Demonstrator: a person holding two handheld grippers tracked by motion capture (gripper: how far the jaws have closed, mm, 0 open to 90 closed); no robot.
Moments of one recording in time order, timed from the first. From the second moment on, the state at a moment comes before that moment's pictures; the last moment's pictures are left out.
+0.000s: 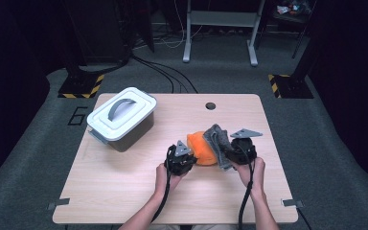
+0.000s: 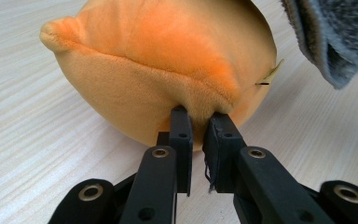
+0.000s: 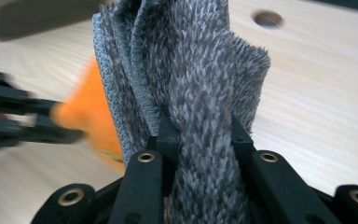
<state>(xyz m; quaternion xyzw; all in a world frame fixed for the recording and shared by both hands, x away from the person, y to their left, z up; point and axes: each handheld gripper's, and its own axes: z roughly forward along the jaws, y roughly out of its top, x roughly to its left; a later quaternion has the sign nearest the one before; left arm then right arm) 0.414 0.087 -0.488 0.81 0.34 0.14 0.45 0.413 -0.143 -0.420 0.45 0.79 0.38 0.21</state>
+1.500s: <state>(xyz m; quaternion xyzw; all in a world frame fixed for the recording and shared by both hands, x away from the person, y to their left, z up) 0.411 0.087 -0.490 0.82 0.32 0.17 0.44 0.447 -0.163 -0.453 0.51 0.78 0.32 0.19</state>
